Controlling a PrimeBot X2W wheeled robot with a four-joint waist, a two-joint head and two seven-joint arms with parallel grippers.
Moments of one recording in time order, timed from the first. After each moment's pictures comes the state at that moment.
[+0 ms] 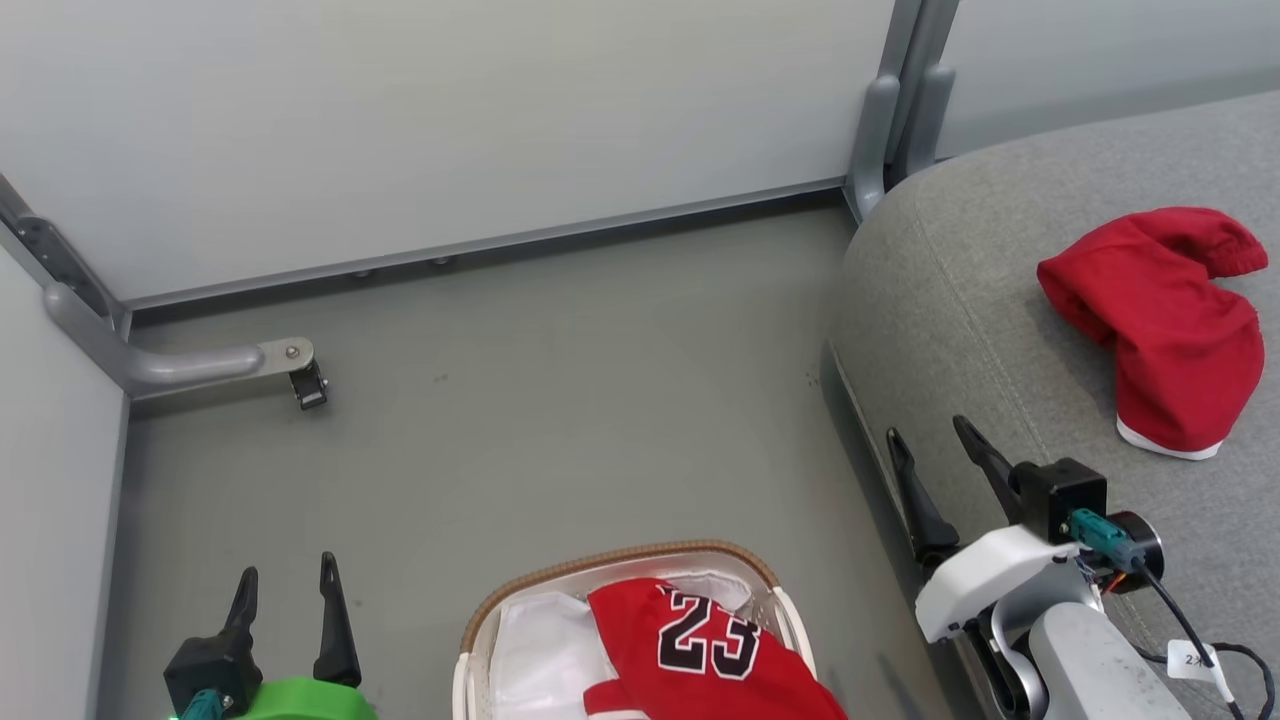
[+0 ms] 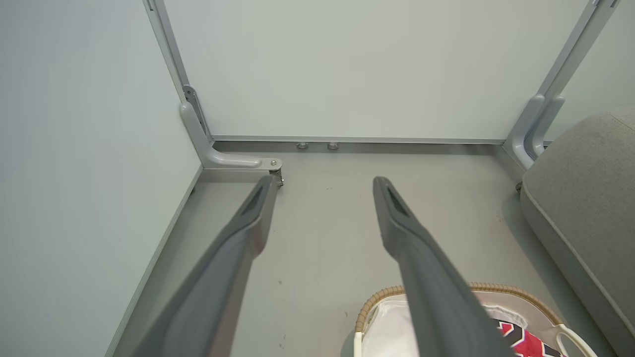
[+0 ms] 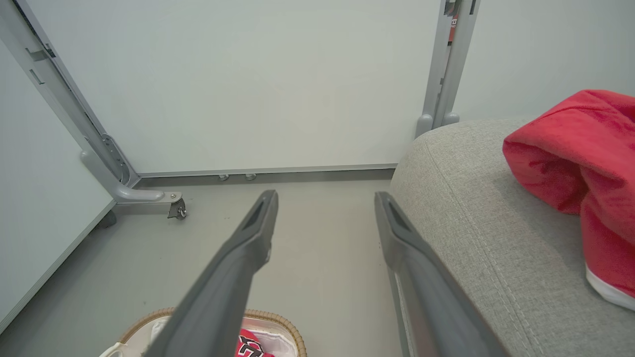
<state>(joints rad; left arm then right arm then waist) -0.01 0.05 0.04 0.39 -0.17 -0.04 -0.26 -0.26 -0.09 0.17 0.46 0.24 0.13 -0.26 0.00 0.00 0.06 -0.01</state>
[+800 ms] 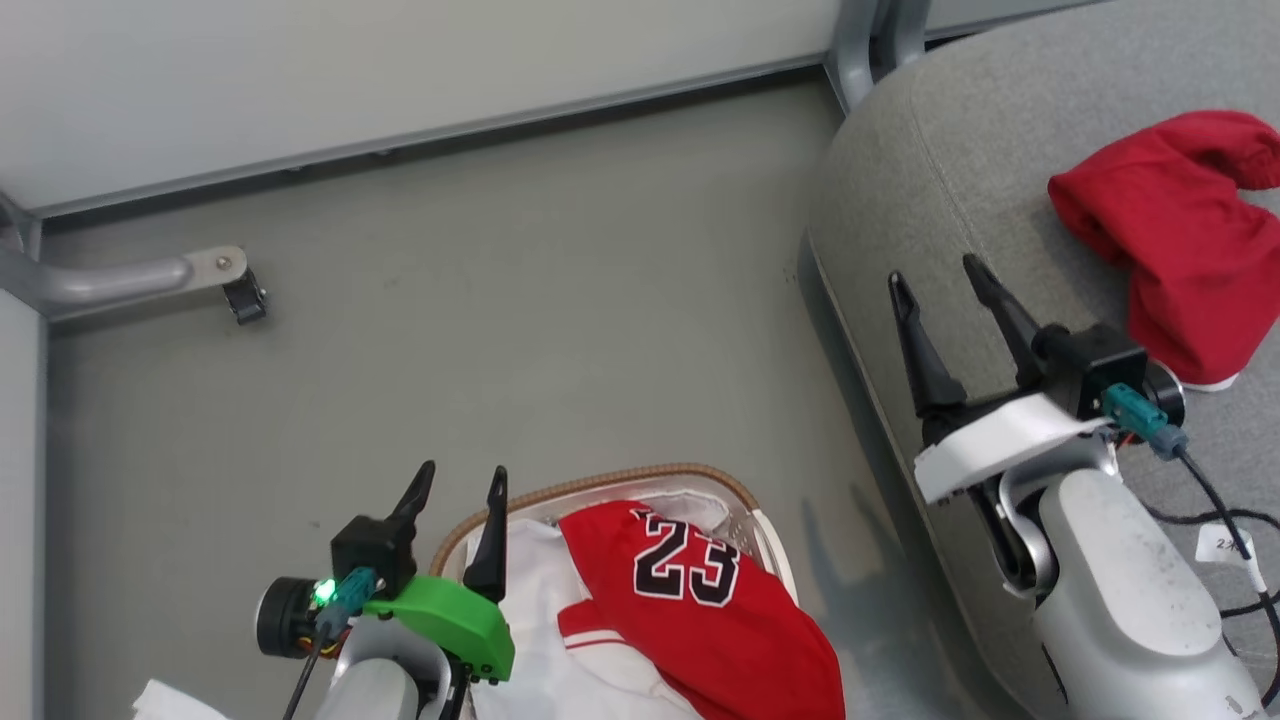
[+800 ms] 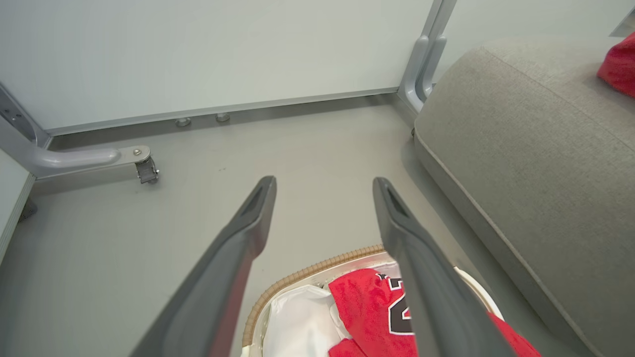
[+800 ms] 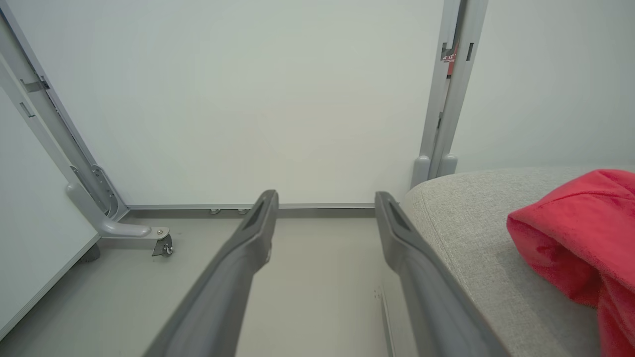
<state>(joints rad) -0.22 0.05 -0.26 0.53 -0.24 -0.09 -0.26 -0.42 -0.12 0.18 0.35 0.25 0.13 -0.26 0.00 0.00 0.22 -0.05</state>
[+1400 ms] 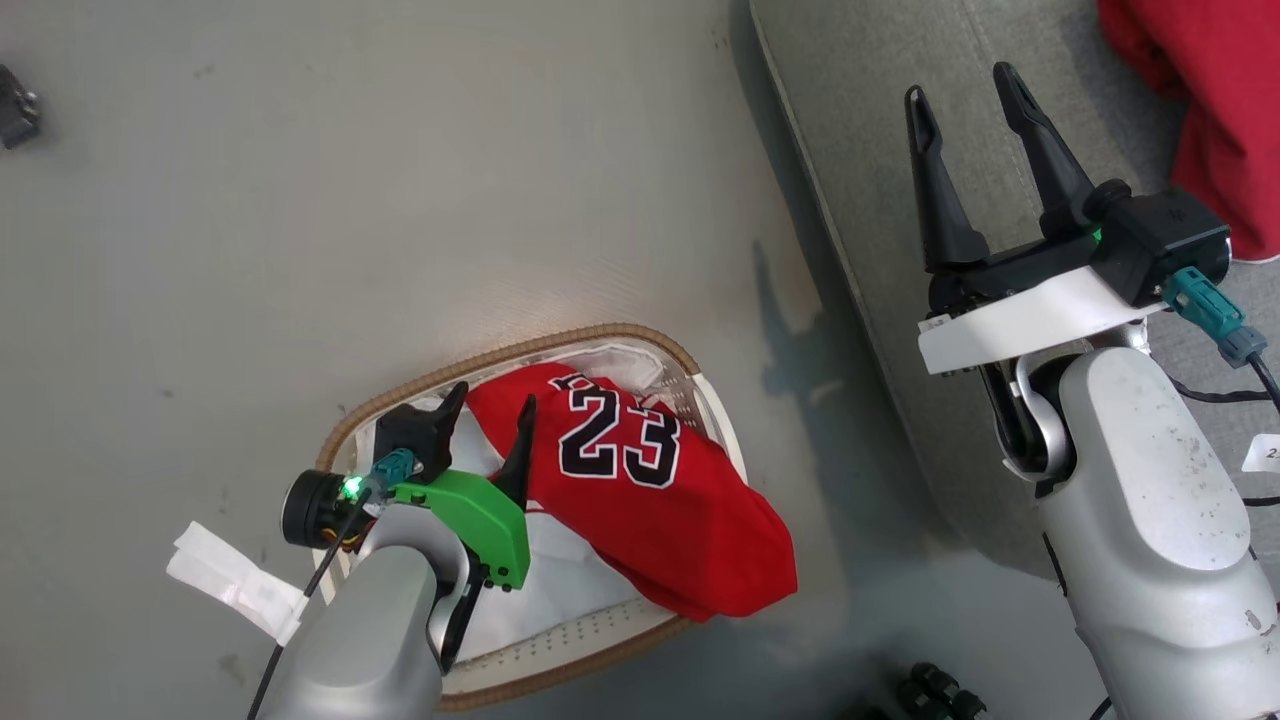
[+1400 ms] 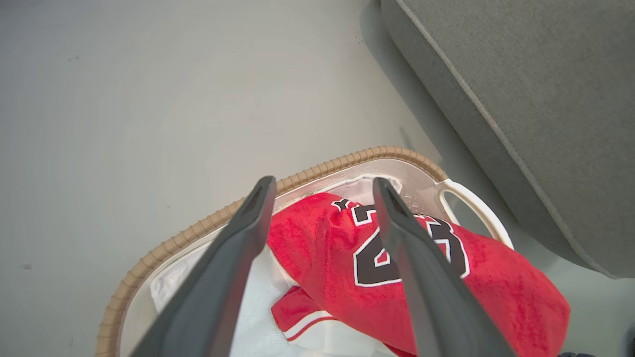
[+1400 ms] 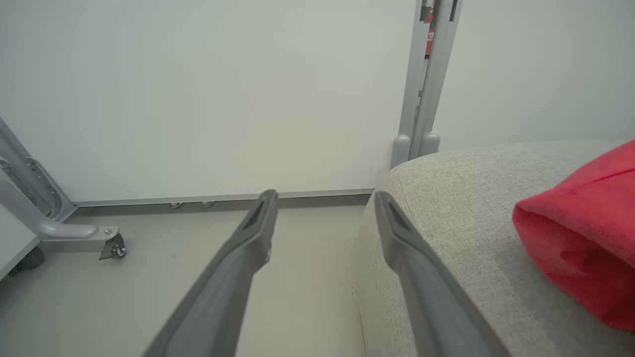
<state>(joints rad) -0.53 0.05 -0.44 0.86 -0.33 -0.12 -0.26 -0.59 -0.11 0.16 0.20 0.25 0.13 -0.26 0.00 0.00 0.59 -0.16</state>
